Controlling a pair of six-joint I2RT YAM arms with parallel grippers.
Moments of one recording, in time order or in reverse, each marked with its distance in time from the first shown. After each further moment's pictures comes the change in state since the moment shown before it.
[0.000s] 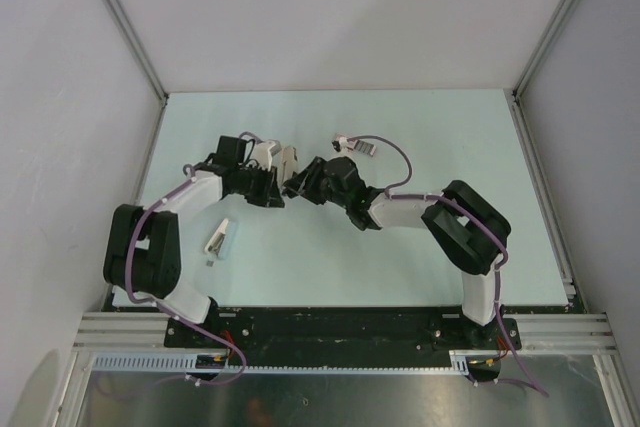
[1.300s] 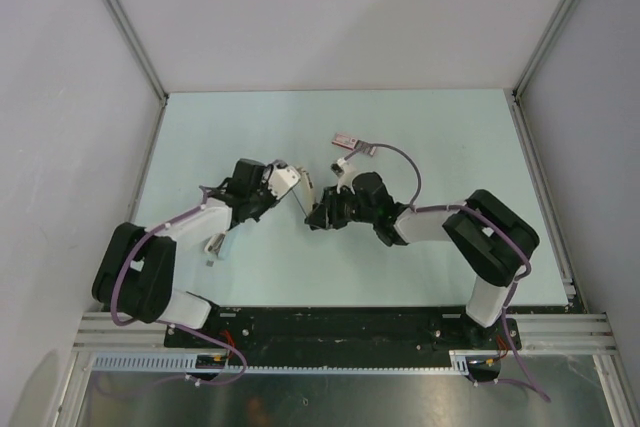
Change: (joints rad) left arm -0.156 -0.140 -0.210 0.209 -0.558 0.507; right arm -0.066 -0.140 -0.274 0.086 -0.375 -0.520
